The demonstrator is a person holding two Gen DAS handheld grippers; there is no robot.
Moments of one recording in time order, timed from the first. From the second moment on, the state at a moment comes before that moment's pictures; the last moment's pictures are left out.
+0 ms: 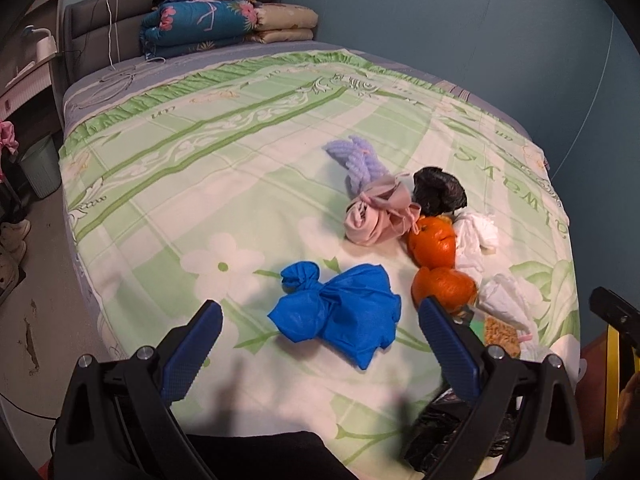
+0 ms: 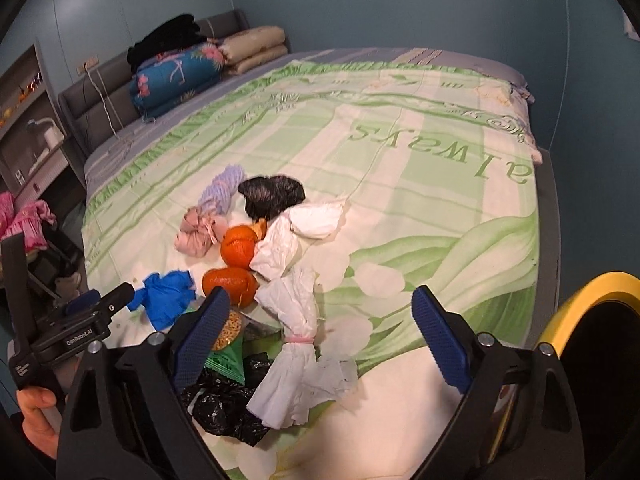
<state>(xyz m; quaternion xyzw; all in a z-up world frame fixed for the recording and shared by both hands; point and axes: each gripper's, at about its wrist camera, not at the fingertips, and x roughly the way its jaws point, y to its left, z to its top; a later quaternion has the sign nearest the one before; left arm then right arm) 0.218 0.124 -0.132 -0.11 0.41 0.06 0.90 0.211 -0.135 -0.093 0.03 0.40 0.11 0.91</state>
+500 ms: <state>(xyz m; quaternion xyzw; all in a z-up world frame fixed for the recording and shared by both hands) 0.250 0.130 -0.161 -0.12 0.45 0.03 0.89 0.243 -0.097 -0.140 -0.08 0.47 0.10 0.87</state>
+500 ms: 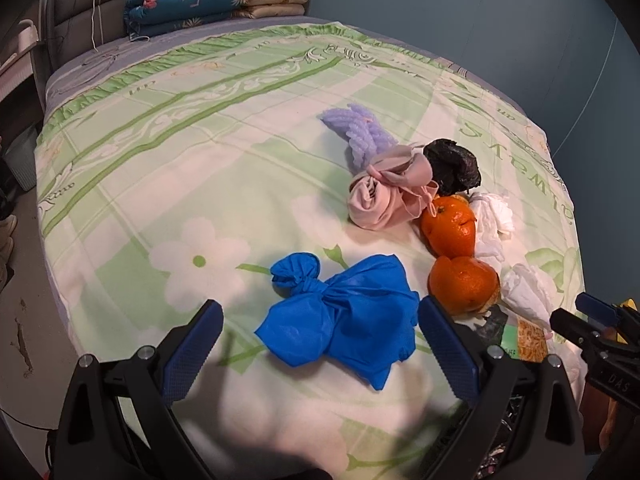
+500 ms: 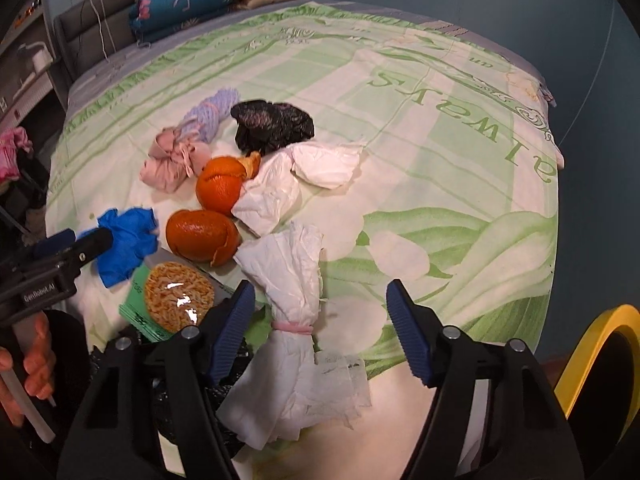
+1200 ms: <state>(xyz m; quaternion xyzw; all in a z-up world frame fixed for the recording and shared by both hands) 0.260 0.128 -0.169 -0.14 0.45 0.00 0.88 0.264 -0.070 -0.163 -0.09 0.52 0.11 0.84</state>
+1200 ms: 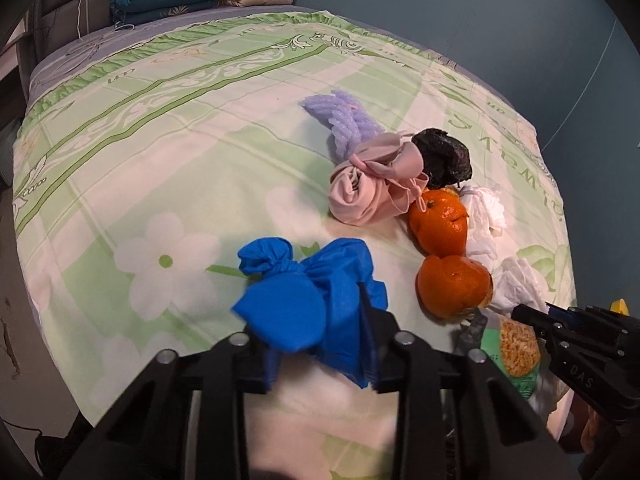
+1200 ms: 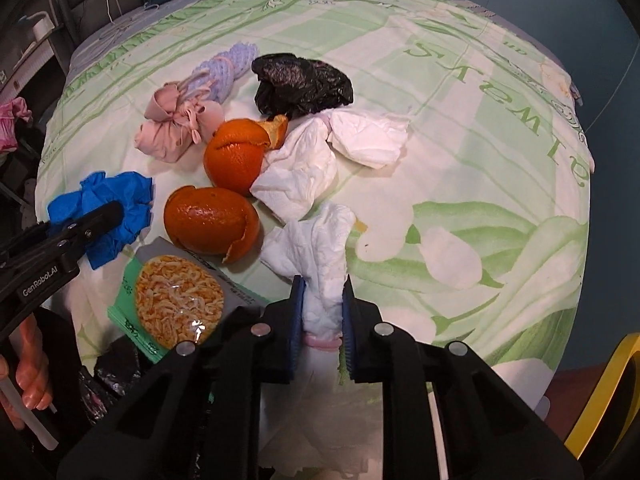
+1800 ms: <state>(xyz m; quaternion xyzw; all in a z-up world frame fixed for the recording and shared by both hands) 0.228 0.133 -0.115 -0.14 0.40 -0.01 0.91 0.214 -0.106 -0.080 -0.01 0.43 0.13 0.89</state>
